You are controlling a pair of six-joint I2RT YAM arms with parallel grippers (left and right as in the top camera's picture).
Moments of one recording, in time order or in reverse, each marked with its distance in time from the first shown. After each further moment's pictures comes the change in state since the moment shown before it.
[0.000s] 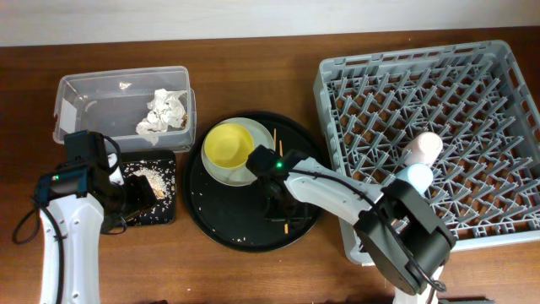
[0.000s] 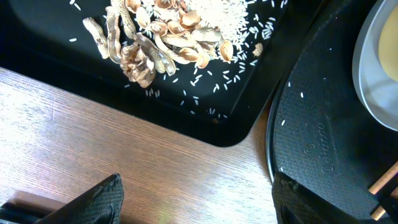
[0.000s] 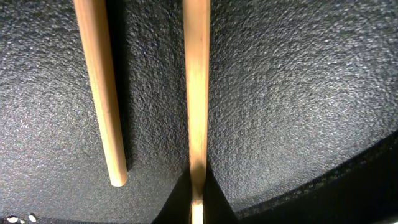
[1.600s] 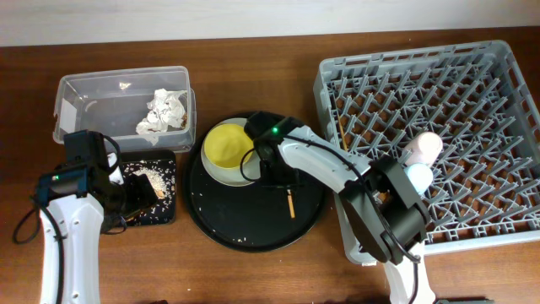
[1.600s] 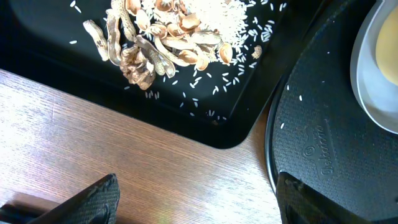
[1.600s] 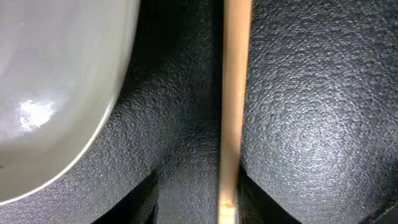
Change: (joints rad) left arm 0.000 -0.001 0.000 0.006 0.000 -0.003; right arm -0.095 0.193 0.301 -0.072 0.074 -0.140
